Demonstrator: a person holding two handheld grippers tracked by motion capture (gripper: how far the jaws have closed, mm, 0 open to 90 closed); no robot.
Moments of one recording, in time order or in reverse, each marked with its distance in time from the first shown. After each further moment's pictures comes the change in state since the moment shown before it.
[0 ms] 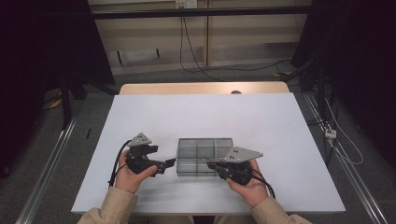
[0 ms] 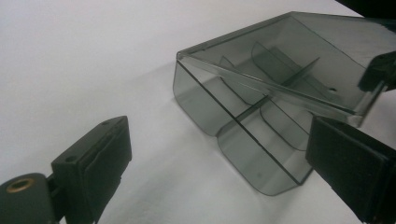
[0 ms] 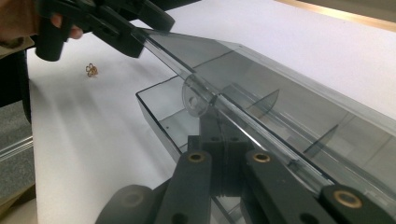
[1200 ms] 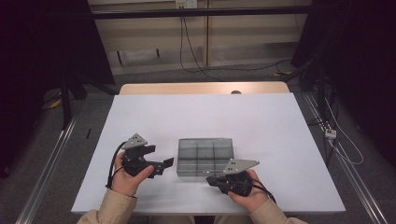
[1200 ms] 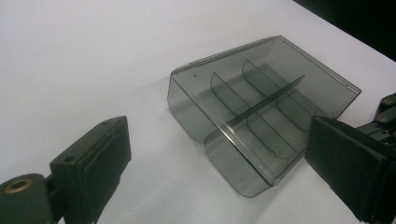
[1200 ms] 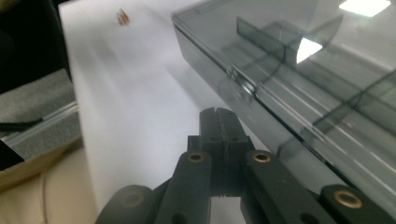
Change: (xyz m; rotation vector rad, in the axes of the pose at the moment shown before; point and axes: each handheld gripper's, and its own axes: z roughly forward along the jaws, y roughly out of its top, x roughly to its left) left arm -0.014 0.003 -0.021 -0.063 0.017 -0.010; right arm 0.011 -0.030 0.001 0.150 0.119 0.050
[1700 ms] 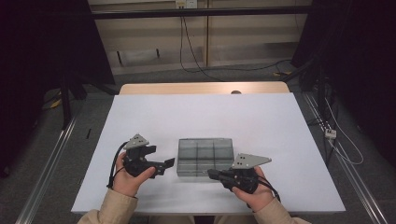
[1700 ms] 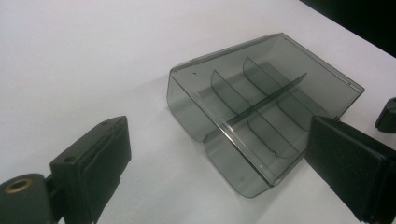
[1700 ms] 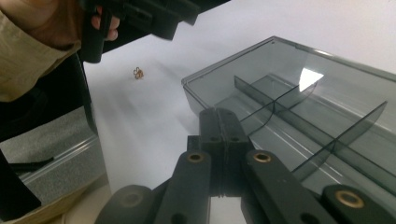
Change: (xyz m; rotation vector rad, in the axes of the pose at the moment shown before) left arm -0.001 -0.001 0.003 0.003 0.005 -0.004; right arm 0.003 0.016 -0.023 -0.161 0.021 0.042
